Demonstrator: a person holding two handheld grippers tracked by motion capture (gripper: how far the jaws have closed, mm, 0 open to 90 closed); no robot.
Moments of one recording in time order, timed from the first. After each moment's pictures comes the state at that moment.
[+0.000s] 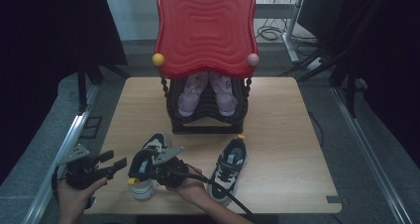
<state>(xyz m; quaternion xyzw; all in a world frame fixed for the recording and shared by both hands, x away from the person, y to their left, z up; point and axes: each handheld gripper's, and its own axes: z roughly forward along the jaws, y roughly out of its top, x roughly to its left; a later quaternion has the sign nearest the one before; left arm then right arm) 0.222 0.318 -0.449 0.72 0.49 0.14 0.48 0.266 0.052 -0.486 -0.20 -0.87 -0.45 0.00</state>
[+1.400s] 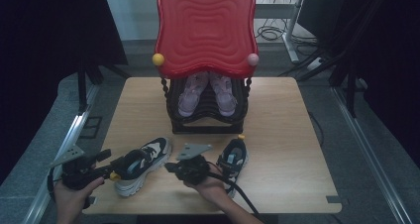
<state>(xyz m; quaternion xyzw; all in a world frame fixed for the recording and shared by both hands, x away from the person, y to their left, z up) 0.219 0.319 -0.444 0.70 0.49 0.15 0.49 0.264 -0.018 -0.459 -0.23 -0.84 -0.50 -0.04</state>
